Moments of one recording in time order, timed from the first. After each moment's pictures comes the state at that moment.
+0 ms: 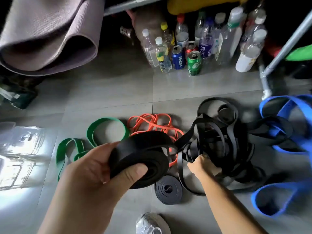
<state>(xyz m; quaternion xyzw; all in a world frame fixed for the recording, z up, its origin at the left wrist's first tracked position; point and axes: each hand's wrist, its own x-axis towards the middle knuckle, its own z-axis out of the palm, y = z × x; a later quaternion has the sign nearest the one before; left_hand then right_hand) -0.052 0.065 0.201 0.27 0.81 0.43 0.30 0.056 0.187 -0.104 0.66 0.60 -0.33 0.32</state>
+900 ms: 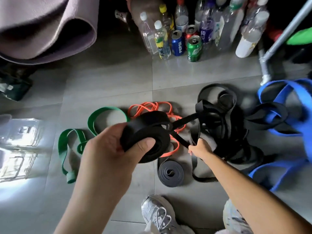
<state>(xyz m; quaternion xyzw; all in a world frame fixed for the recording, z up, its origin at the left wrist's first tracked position) -0.058 0.064 0.196 0.27 0.85 0.37 0.26 0.064 0.191 -0.125 0.60 0.63 -0.48 0.14</state>
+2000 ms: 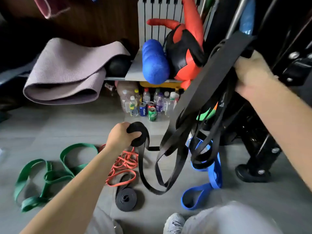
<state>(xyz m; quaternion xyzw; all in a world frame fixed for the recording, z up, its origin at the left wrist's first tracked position) -0.015 0.100 0.251 0.39 0.84 0.32 0.22 0.205 0.266 0.427 0.34 0.55 -0.58 -0.49</state>
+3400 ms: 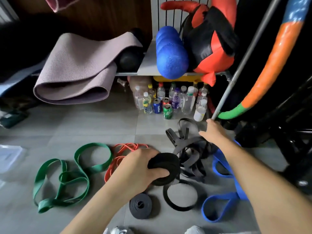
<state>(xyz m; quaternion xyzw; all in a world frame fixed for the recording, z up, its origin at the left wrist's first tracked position) 0.014 0.068 0.267 0.51 0.77 0.24 0.29 0.147 0.344 0.139 0.57 0.79 -0.21 0.00</state>
